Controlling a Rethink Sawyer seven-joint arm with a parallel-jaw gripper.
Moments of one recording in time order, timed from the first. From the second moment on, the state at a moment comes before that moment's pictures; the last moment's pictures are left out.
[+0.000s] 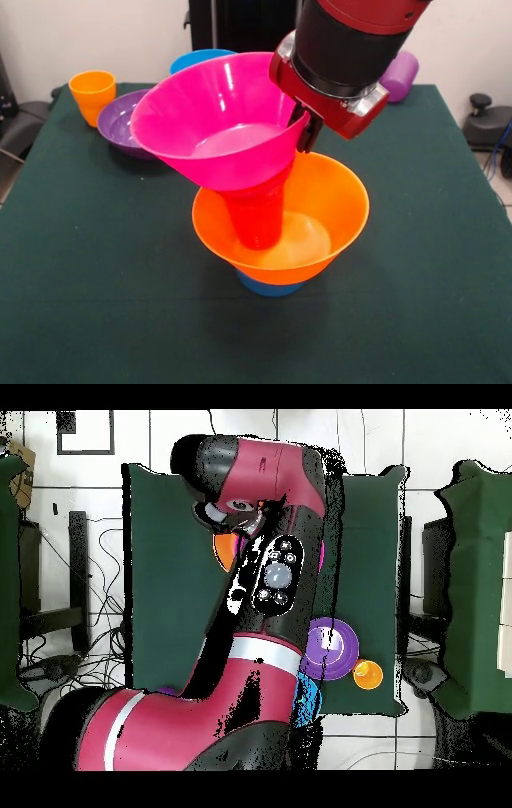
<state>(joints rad) 0.00 -0.26 -0.37 0.78 0.16 1.36 2.24</state>
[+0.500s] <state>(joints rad) 0.02 -0.25 -0.40 0.78 0.16 1.36 2.24</state>
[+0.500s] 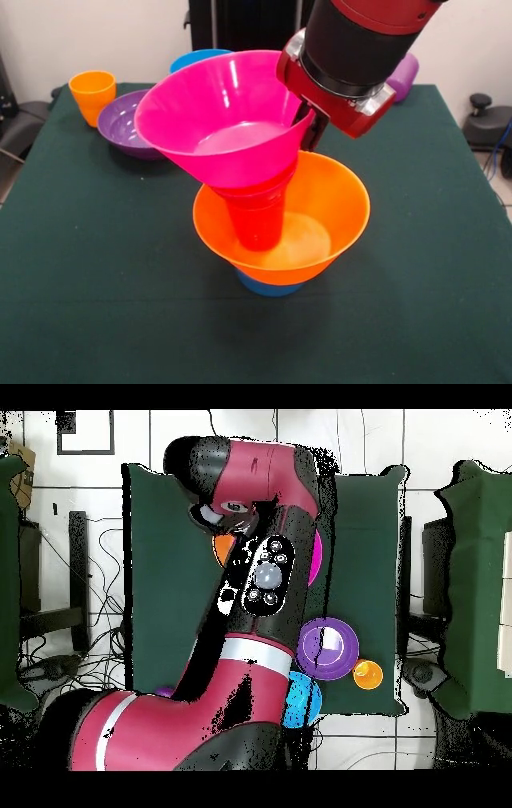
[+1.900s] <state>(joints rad) 0.04 -0.24 -0.43 0.78 0.19 1.36 2.24</state>
